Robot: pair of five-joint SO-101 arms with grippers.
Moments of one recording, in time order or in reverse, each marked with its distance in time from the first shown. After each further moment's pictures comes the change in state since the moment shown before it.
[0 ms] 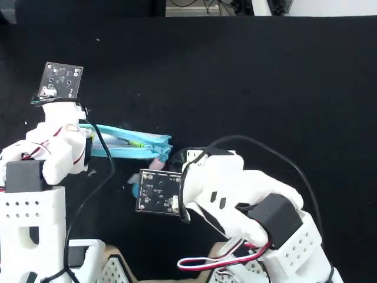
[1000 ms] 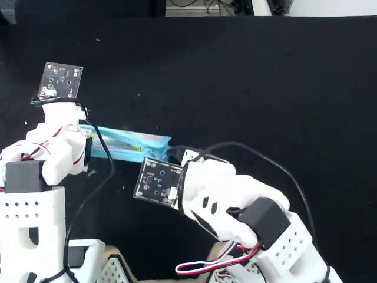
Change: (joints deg) left arm 0.0 0.0 0.0 0.0 0.0; right arm -3.1 -3.8 10.4 -6.8 -13.5
